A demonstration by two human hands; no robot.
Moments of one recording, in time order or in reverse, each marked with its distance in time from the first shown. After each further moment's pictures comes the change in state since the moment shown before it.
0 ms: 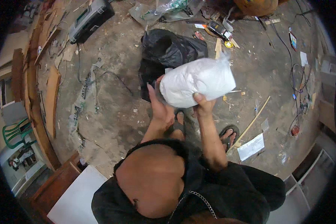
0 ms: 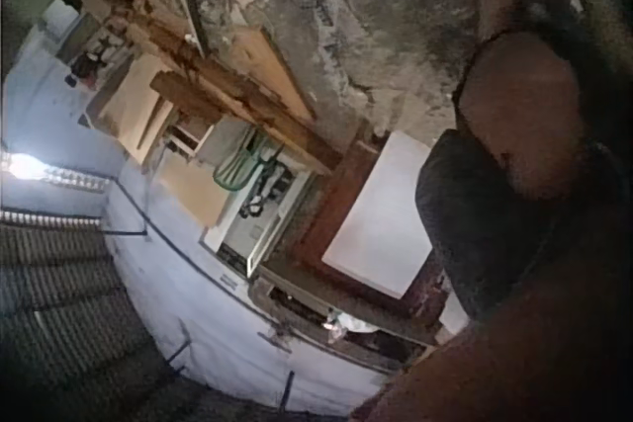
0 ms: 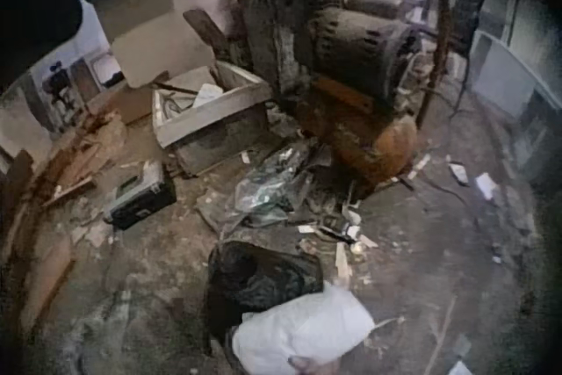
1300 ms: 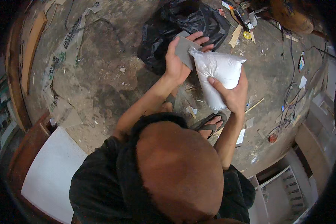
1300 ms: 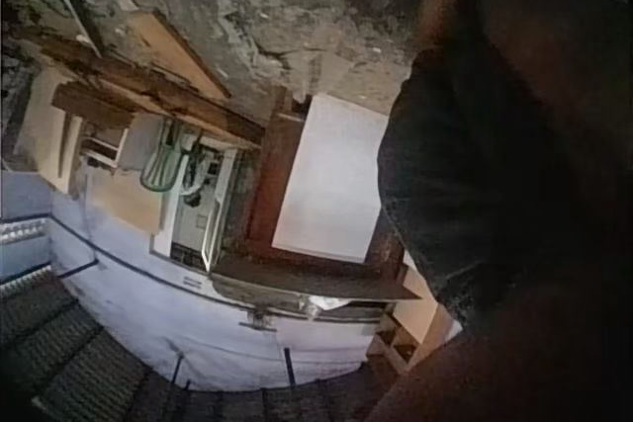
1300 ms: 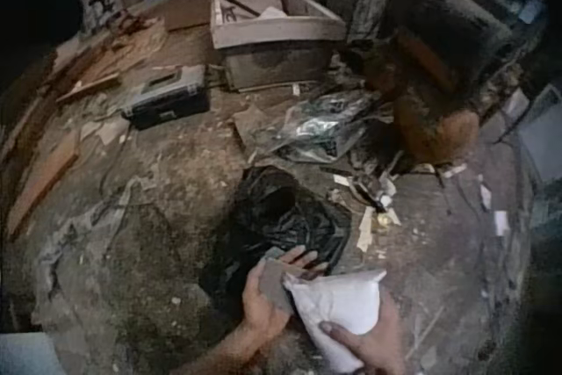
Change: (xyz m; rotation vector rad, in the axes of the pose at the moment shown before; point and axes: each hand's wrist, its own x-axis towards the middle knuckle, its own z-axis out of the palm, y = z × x) left_hand 0.039 -0.036 -0.008 -0.251 -0.237 -0.119; right_hand 0.020 -0.089 -0.012 -1.040 -0.357 0.163
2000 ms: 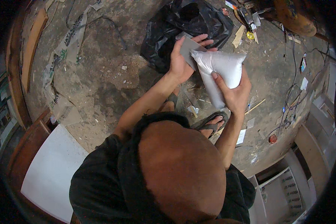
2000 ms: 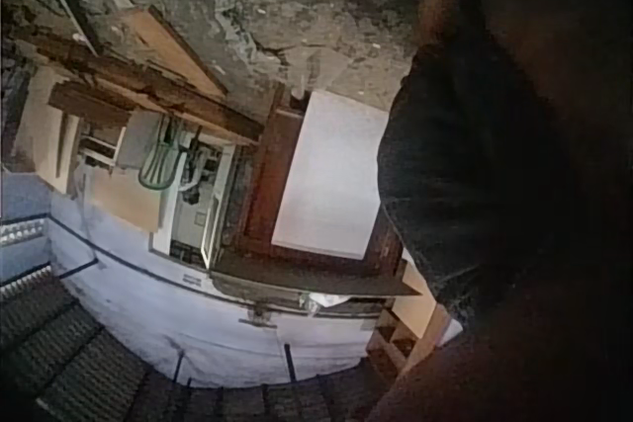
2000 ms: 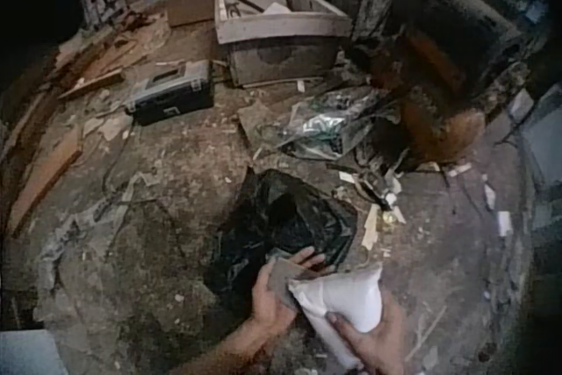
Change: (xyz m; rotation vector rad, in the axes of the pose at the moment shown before) left_hand 0.004 -0.007 -0.014 -0.018 -0.002 -0.071; right_hand 0.000 -0.005 0.008 -0.272 0.111 -0.046
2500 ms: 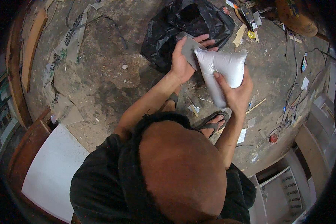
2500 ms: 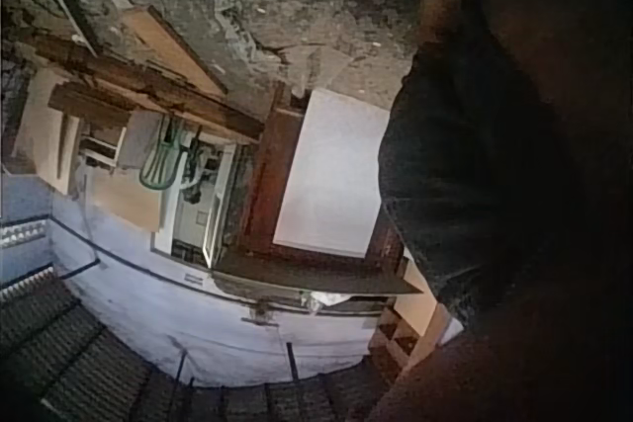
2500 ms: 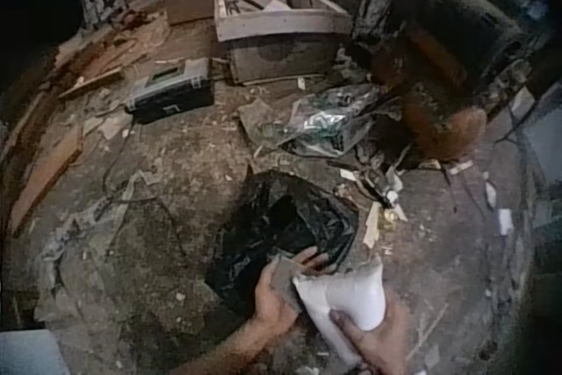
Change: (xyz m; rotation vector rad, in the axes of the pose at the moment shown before) left_hand 0.000 -0.002 -0.004 0.005 0.014 -0.011; right_hand -0.001 0.002 0.003 0.017 0.056 0.019
